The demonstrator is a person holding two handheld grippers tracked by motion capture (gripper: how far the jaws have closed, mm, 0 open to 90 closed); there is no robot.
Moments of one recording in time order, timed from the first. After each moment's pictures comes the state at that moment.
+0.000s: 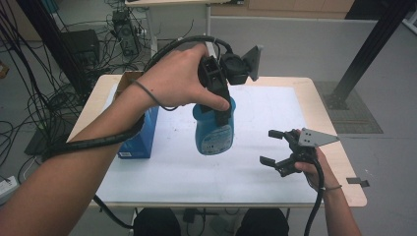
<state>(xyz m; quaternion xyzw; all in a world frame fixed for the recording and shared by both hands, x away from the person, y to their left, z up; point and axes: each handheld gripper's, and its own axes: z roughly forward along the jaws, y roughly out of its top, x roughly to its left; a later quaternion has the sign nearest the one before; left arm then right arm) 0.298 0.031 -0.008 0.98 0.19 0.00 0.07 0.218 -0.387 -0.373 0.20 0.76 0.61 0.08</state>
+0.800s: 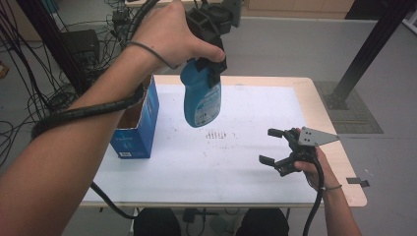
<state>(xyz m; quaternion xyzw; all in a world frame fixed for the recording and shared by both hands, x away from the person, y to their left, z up) 0.343 0.050 0.037 0.92 0.39 0.02 0.05 0.216 -0.384 -0.366 0.19 0.76 0.61 0.09</state>
